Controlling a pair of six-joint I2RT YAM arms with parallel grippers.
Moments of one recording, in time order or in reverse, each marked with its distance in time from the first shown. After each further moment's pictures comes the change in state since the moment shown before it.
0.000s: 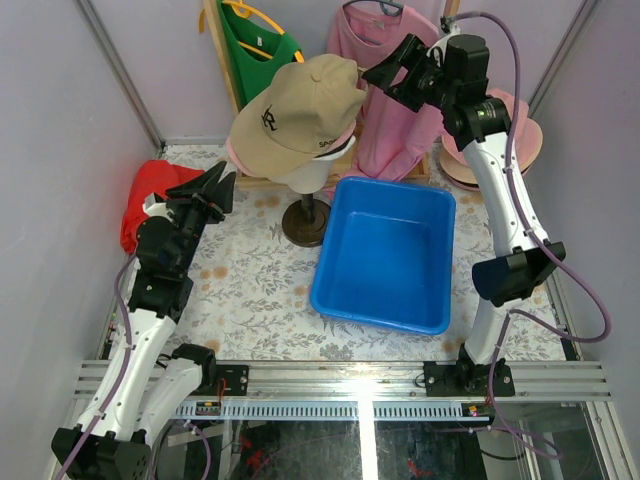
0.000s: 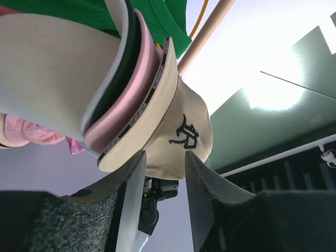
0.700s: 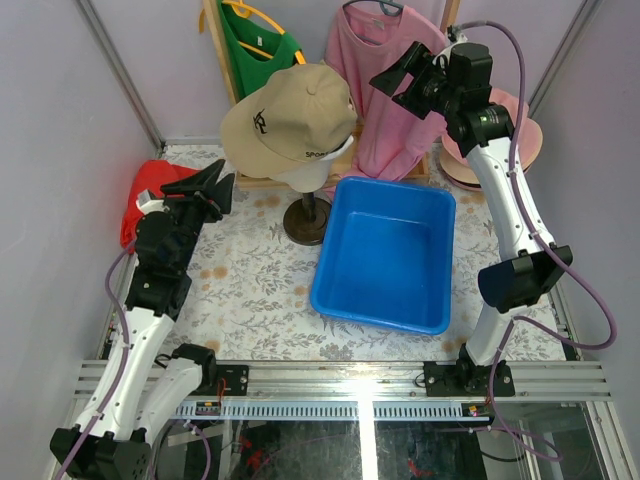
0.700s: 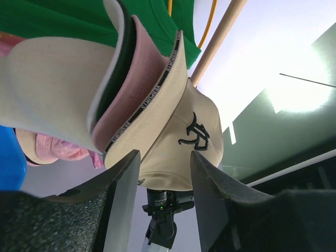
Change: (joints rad) left arm 0.000 0.010 0.043 -0.082 -0.043 0.122; right arm -0.023 -0.072 -0.136 0.045 0.035 0.000
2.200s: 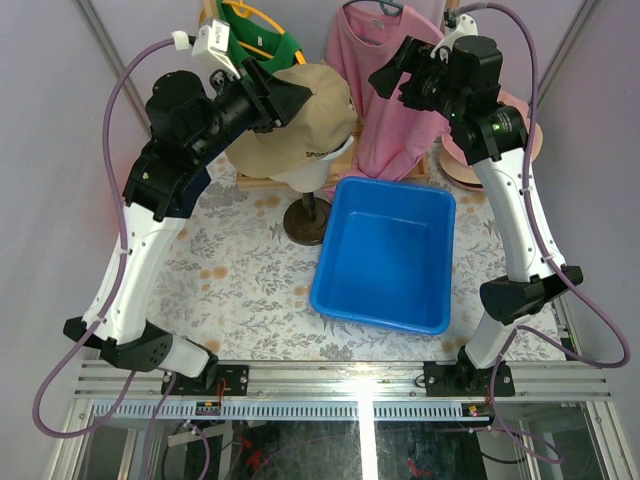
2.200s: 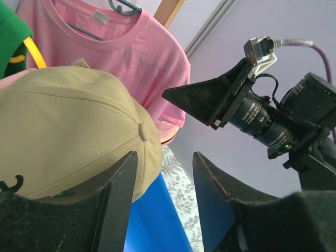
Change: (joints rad) left arm -0.249 0.693 1.238 -0.539 0.214 1.210; right arm 0.104 -0.066 0.134 -0.137 0.165 -0.227
